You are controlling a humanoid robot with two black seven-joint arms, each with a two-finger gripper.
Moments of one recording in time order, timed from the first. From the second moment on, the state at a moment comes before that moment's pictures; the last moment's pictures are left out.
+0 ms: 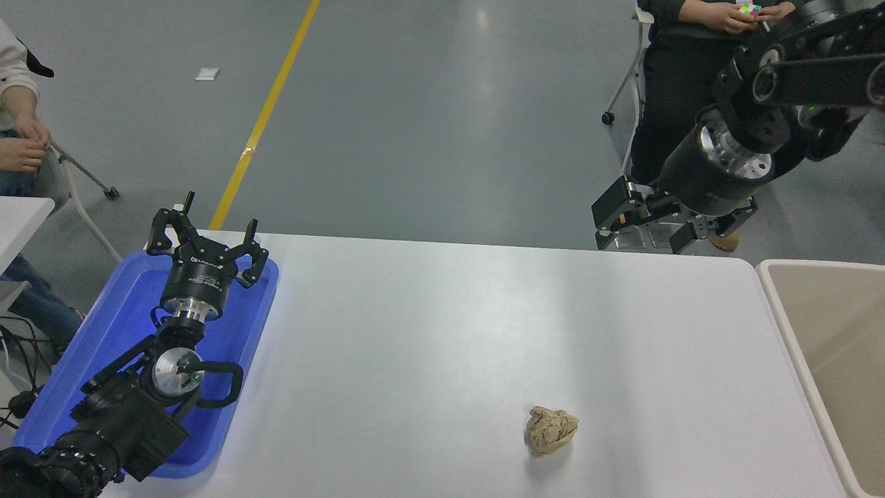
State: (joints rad) left arm -0.62 0.18 -0.87 -0.41 -0.09 -0.58 -0.50; right arm 2.12 -0.26 -1.24 1.19 -0.13 0.79 0.08
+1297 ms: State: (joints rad) left arm -0.62 0.18 -0.87 -0.41 -0.09 -0.58 -0.50; right arm 1.55 -0.04 -1.10 1.04 -0.13 0.54 0.08
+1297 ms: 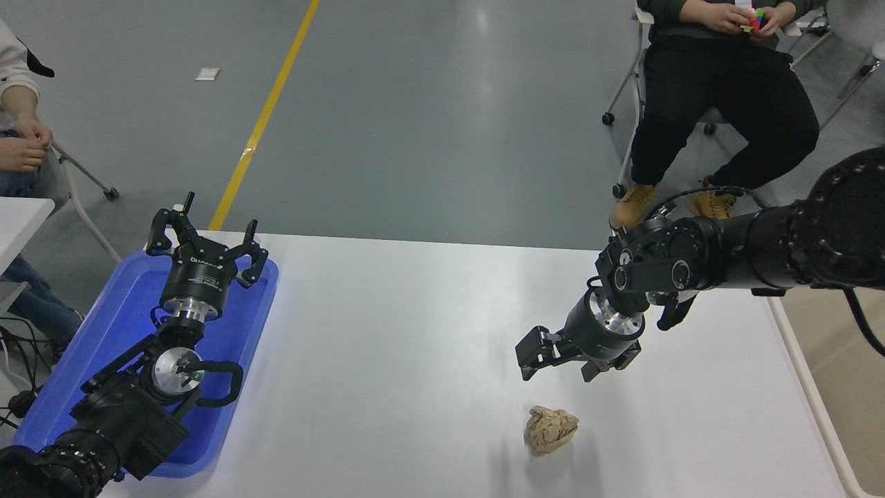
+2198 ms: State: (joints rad) left arm -0.62 0.18 -0.87 -0.41 -0.09 -0.58 -0.50; right arm 1.34 -0.03 -1.08 0.95 -0.15 0.44 0.08
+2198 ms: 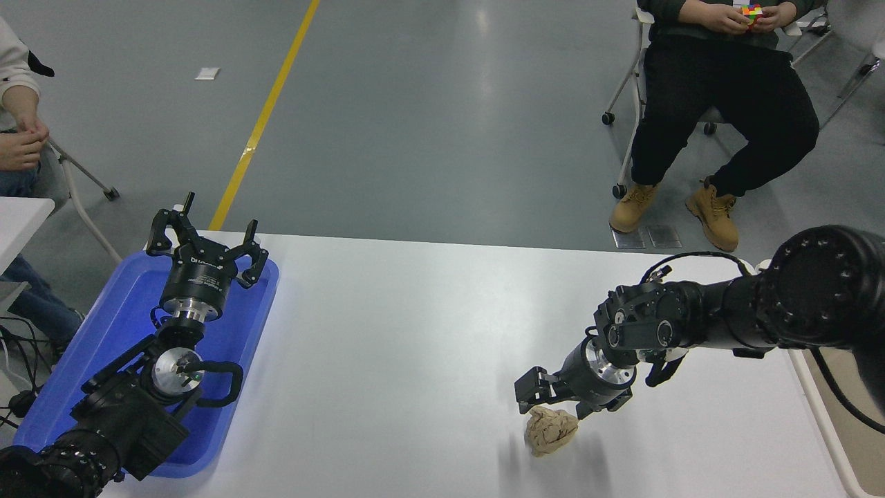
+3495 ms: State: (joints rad) left arm -0.62 0.18 -0.87 -0.41 -0.09 -0.58 -0.50; right arm 1.41 -0.03 -1.11 1.01 -0.36 0.34 0.14
